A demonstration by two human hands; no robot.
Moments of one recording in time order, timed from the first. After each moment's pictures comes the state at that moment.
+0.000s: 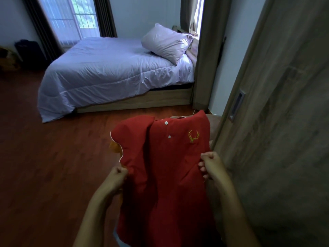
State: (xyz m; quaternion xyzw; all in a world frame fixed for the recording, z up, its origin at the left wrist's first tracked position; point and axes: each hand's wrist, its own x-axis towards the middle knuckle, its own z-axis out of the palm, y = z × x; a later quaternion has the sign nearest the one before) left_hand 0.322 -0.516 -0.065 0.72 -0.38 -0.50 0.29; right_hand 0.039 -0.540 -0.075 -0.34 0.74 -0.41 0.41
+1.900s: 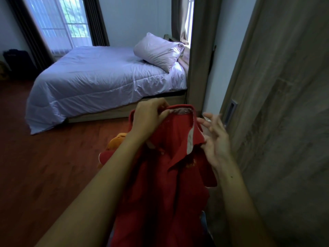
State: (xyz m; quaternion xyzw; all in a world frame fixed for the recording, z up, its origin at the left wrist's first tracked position) left_hand 0.217 -0.665 0.054 0.46 -0.79 -0.04 0.41; right_hand 0.038 -0.582 0.028 -0.32 0.40 -0.69 0.51
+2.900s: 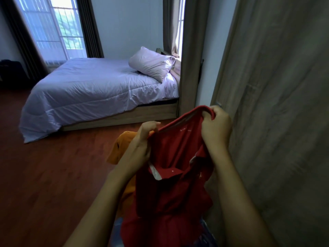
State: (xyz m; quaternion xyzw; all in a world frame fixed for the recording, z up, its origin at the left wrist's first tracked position) left_hand 0.274 -0.535 0.031 0.33 -0.82 -0.13 0.45; right_hand 0.070 -0.528 0.088 -0.46 0.67 -0.57 0.06
